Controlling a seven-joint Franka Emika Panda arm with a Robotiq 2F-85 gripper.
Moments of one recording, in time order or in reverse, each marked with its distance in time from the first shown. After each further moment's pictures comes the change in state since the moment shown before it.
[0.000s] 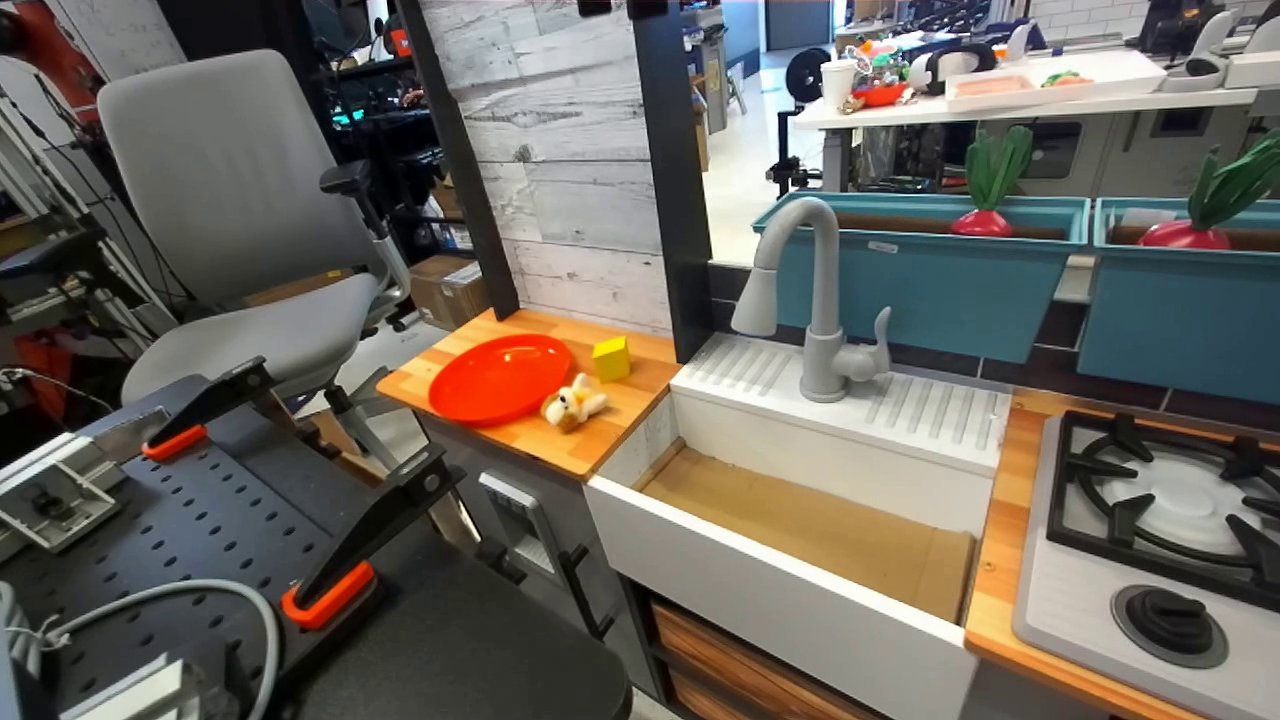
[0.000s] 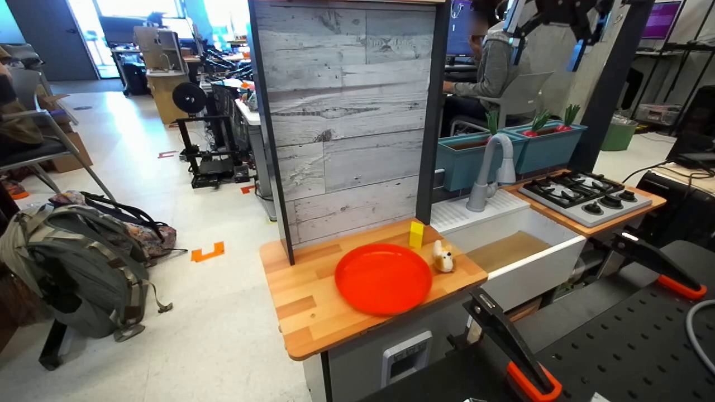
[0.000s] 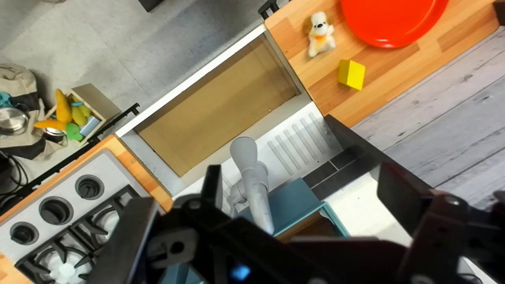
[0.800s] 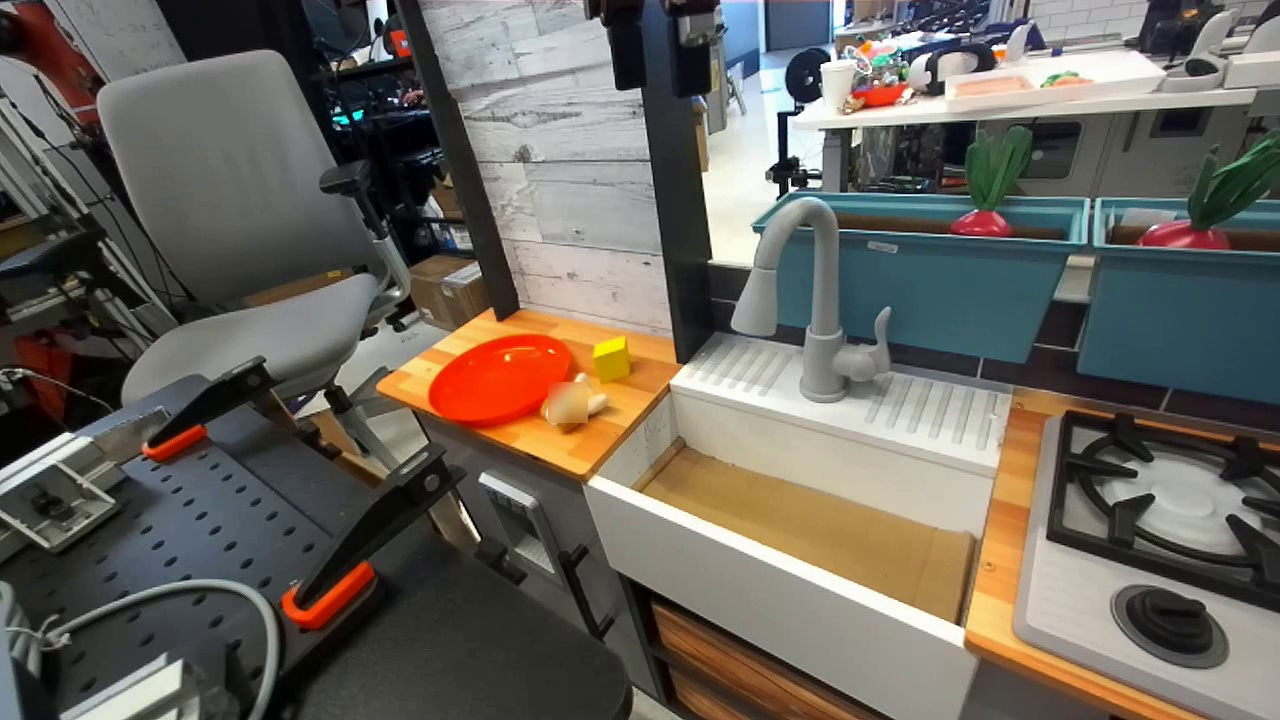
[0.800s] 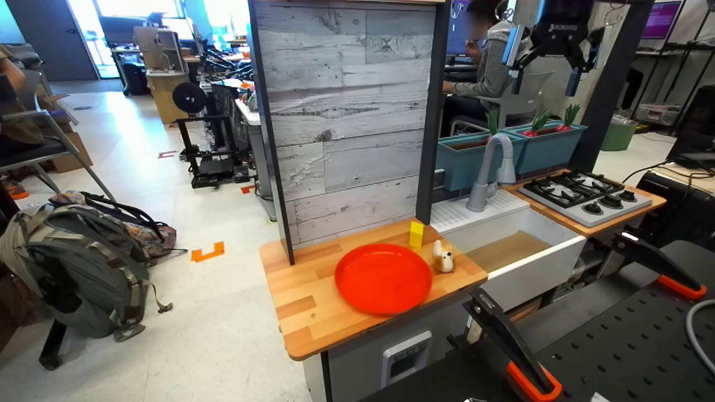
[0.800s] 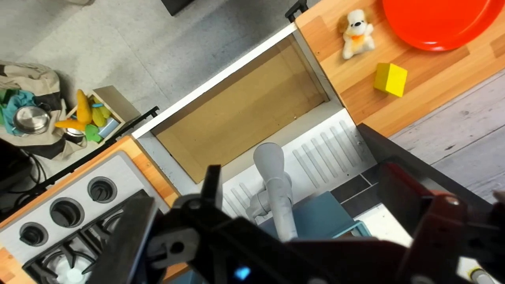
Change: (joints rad) arm -0.003 0.110 -0.012 0.055 -0.055 0.005 -0.002
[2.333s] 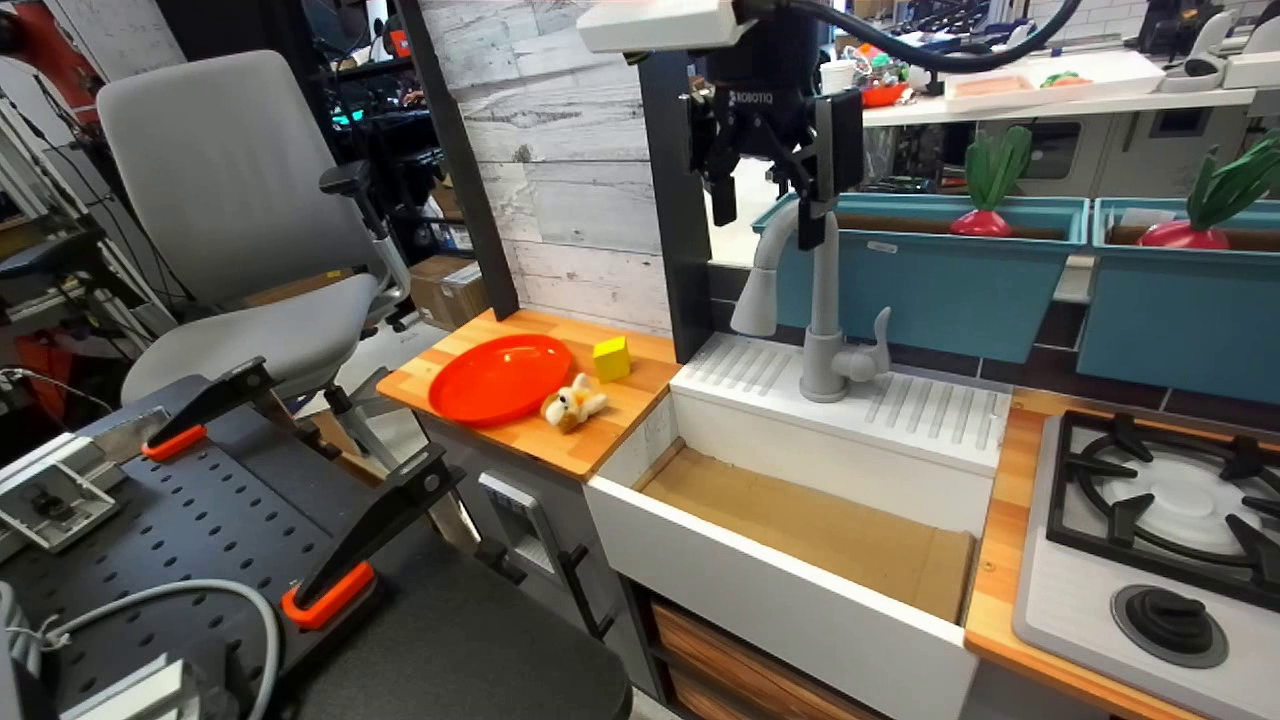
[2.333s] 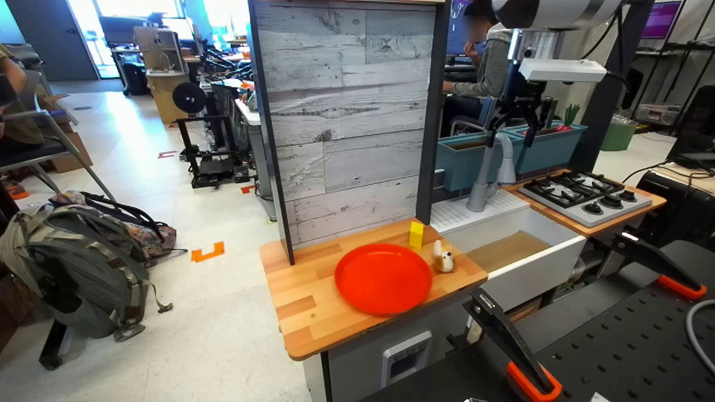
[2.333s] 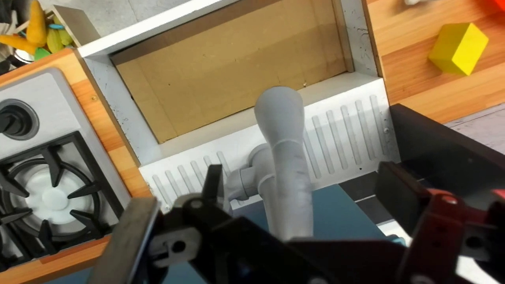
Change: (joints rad) arm -0.075 0.376 0.056 0.264 0.031 0.164 -0.257
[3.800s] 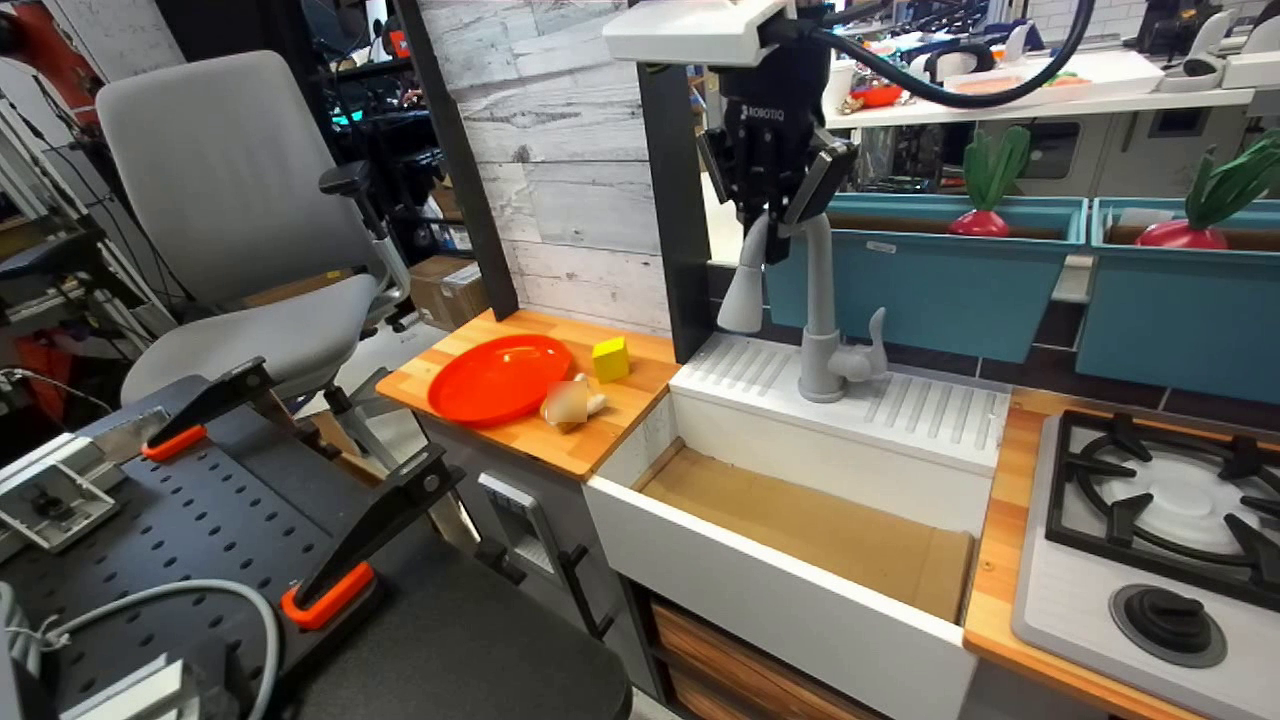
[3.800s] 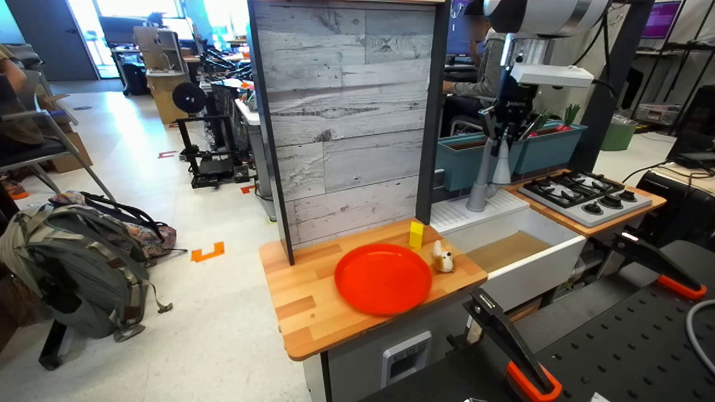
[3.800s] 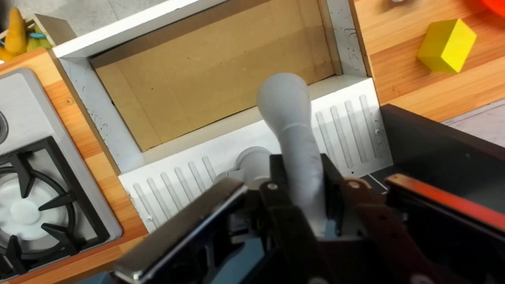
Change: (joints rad) arm -0.020 0.084 0.021 0.131 0.036 -0.101 -0.015
